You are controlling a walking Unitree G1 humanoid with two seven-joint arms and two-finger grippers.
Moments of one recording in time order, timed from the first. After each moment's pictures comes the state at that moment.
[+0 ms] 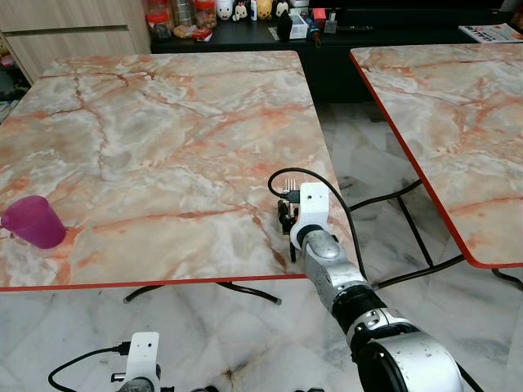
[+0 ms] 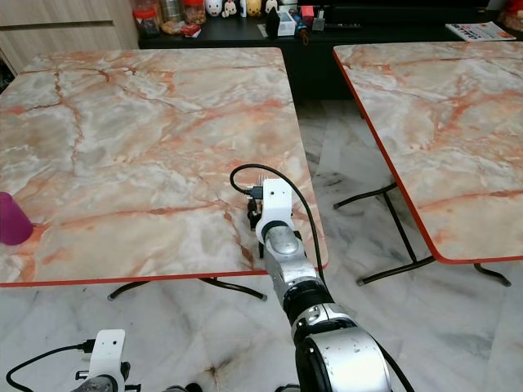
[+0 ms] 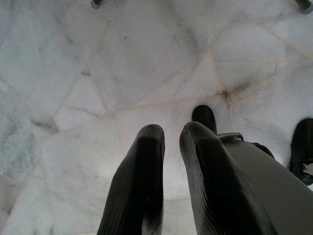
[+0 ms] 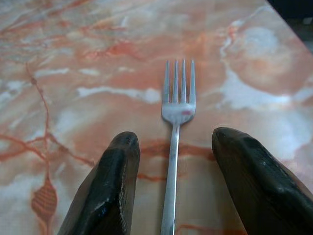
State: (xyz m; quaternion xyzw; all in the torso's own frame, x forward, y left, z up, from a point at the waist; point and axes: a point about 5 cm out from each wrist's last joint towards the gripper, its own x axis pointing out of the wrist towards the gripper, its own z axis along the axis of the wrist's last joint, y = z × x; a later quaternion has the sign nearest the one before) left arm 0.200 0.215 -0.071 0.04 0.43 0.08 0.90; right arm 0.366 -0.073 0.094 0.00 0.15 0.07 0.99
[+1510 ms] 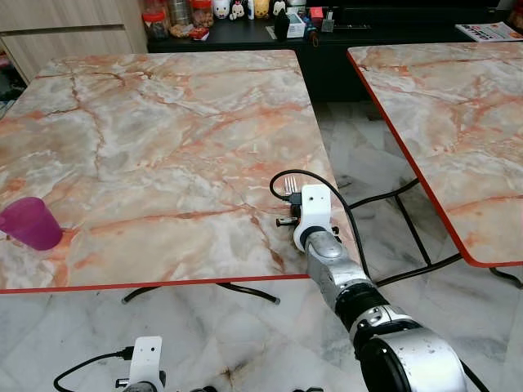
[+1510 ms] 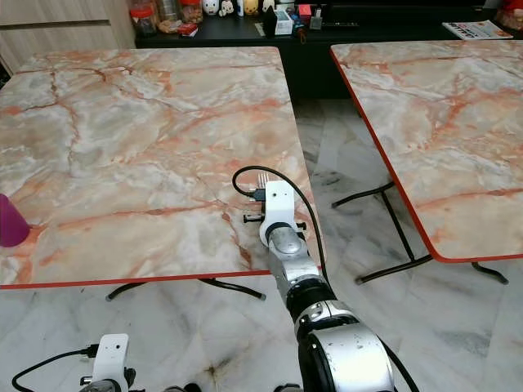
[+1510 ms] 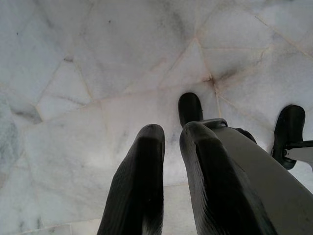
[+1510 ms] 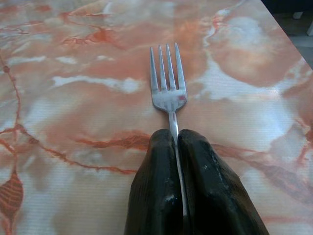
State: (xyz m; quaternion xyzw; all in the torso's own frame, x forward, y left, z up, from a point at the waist) left arm 0.196 0.210 -0.075 0.02 0.45 0.07 0.89; right arm 0.367 -0.076 0.092 -0.01 0.17 0.06 0.98
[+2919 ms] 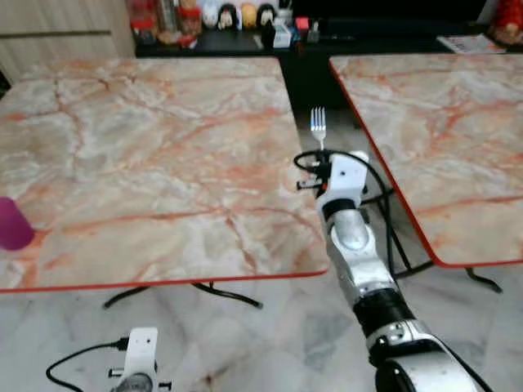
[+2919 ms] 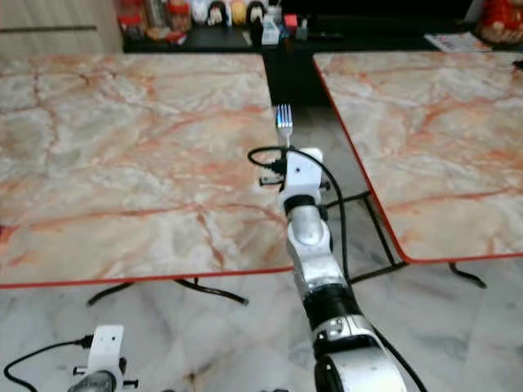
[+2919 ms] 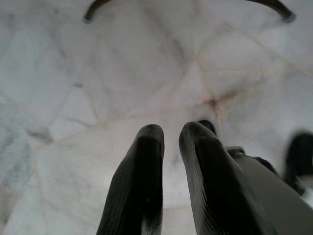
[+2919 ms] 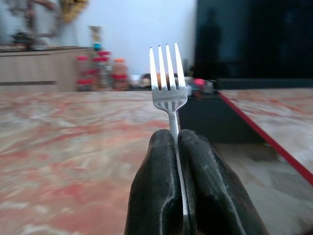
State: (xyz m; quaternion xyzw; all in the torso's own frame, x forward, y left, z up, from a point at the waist) left arm 0.206 0.228 -0.065 0.07 0.42 0.11 0.90; right arm 0.367 -0.085 0.160 -0.02 -0.09 0.07 0.99
